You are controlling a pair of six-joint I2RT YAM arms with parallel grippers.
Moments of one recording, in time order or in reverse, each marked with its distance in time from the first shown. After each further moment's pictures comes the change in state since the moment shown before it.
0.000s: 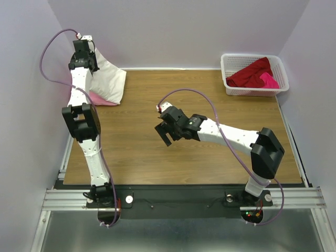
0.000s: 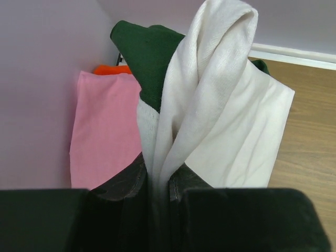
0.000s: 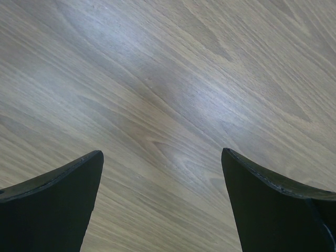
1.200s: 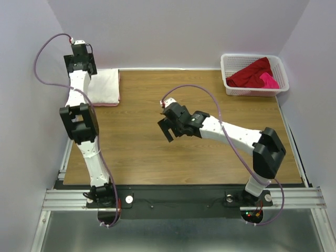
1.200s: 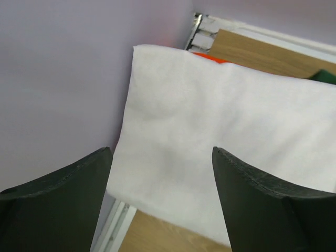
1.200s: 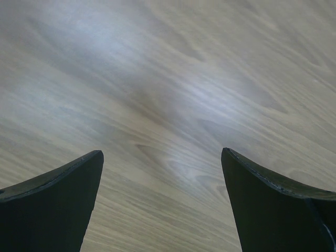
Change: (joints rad) left arm 0.032 -0.010 -0.103 0.078 -0.261 0.003; right arm -0.028 0.008 0.029 -0.032 0.036 0.016
